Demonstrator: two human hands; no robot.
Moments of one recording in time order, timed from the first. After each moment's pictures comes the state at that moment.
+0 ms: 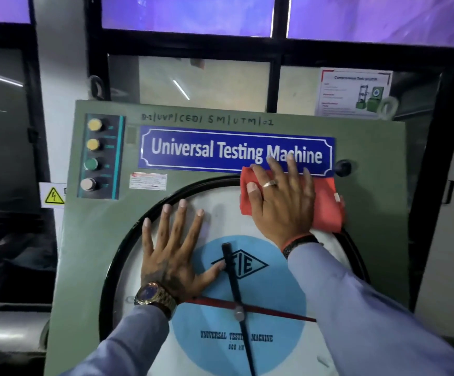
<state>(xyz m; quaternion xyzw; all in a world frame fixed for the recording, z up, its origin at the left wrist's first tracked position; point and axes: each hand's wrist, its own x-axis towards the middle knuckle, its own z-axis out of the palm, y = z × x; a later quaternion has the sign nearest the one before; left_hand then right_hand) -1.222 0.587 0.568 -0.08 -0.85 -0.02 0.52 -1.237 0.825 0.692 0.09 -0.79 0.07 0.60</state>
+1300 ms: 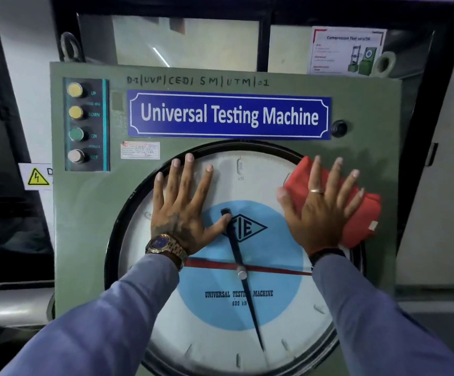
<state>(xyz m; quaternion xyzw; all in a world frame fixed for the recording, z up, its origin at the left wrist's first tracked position) -1.226 0.599 0.595 -0.12 -0.84 -0.01 0.53 -1.224 0.889 0.594 -0.08 -0.80 0.13 0.58</state>
